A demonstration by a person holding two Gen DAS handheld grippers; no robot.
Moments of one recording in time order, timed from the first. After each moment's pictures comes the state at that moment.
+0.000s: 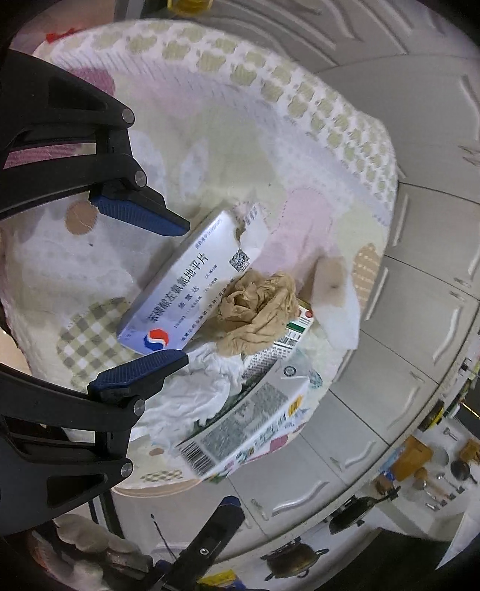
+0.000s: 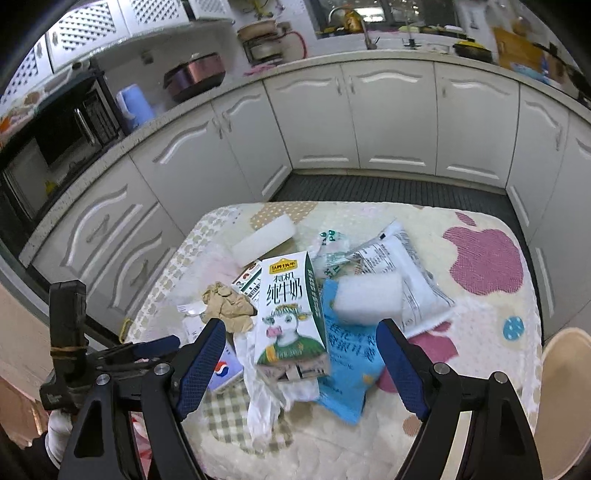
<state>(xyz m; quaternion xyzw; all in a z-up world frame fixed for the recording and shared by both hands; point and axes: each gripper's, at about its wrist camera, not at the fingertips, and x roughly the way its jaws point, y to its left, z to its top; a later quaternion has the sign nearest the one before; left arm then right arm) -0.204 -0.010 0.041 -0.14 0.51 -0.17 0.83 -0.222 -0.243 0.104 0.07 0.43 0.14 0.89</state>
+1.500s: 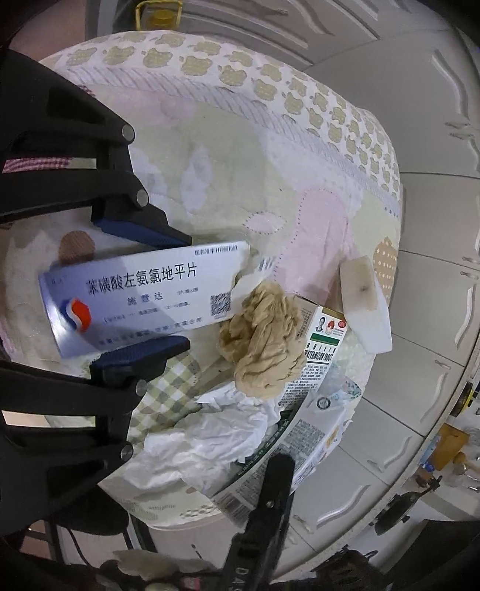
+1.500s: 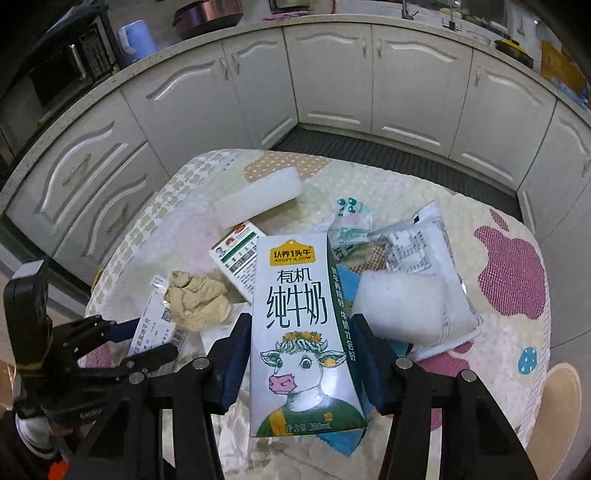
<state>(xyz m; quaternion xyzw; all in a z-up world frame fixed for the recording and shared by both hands) -0.208 -0.010 0.022 -0.05 0.52 -0.18 0.84 -0.183 -0.217 0.069 -0.01 0.50 0.15 0.85</state>
